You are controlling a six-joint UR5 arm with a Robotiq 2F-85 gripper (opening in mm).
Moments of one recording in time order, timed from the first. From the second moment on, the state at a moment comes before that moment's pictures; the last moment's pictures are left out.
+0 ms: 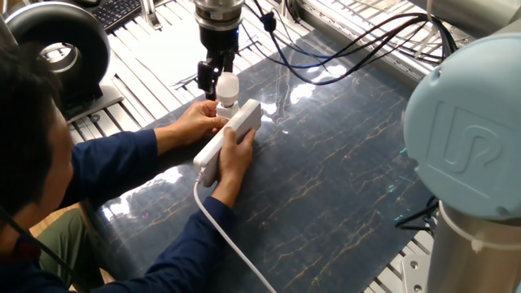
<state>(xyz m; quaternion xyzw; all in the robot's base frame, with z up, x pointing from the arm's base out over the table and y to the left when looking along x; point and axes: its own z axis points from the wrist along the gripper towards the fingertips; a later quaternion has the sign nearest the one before) 0.634 0.082 0.131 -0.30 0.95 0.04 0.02</state>
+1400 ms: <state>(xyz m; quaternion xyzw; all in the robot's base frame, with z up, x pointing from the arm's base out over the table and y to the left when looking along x) 0.629 0.085 0.132 -0.67 0.74 0.01 0.06</state>
